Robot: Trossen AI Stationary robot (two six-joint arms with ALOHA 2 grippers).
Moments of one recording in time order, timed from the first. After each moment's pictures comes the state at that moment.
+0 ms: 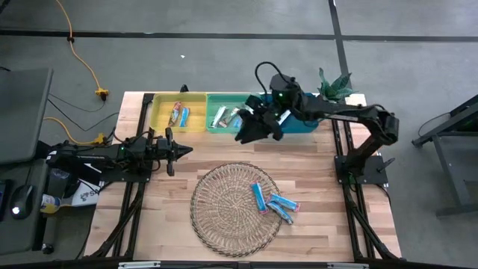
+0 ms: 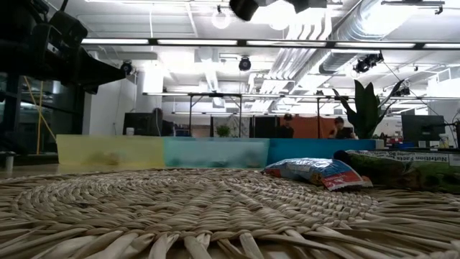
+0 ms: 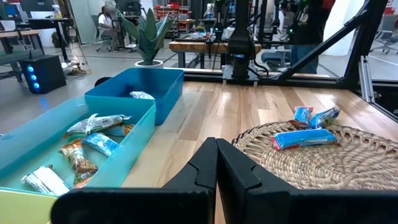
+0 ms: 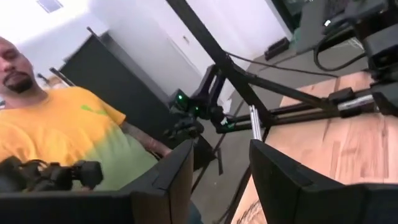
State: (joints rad) left arm 0.03 0.17 0.01 0.10 -0.14 -0.01; right arm -0.30 1.62 1.39 0.18 -1.07 0.62
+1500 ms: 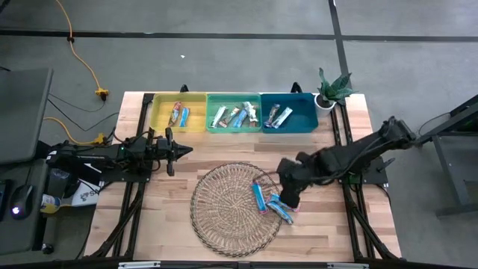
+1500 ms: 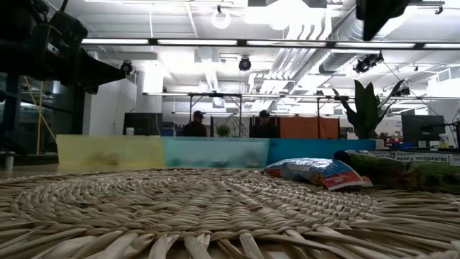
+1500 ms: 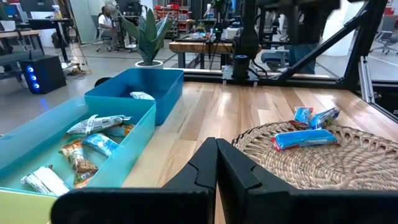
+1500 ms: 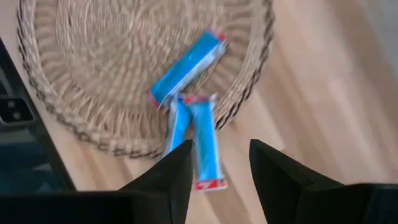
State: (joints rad) left arm 0.03 0.17 0.01 0.10 -0.14 -0.01; right arm 0.40 1.50 1.39 -1.13 0.14 0.89
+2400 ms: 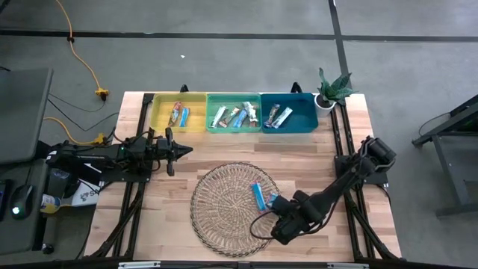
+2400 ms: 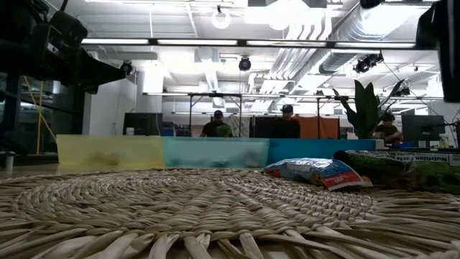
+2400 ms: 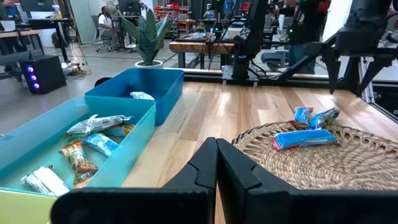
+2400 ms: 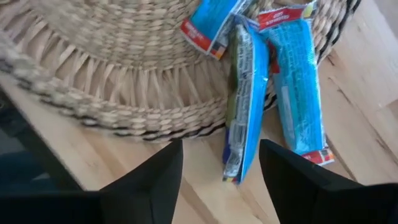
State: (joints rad) left arm 0.03 0.17 0.01 0.10 -0.14 -0.01; right arm 0.66 1.83 1.39 -0.96 0.16 1.30
